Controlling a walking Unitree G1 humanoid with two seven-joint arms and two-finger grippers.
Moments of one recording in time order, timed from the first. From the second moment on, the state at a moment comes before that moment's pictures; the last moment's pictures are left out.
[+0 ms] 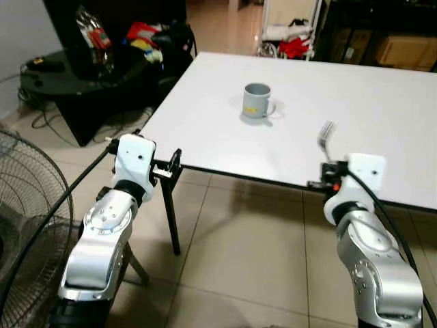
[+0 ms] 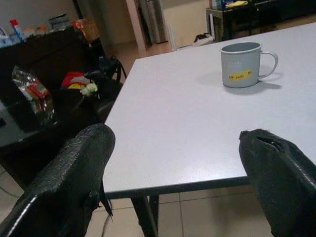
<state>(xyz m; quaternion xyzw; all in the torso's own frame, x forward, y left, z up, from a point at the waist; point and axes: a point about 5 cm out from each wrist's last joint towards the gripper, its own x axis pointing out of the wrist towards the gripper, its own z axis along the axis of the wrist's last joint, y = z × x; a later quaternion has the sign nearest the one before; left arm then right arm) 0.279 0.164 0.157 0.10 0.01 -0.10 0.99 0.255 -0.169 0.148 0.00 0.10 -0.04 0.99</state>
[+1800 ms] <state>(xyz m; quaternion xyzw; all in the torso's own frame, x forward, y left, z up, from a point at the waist) 0.259 0.157 0.142 0.11 0.04 -0.16 0.98 0.292 -0.161 0.112 -0.04 0.22 -0.01 0.98</state>
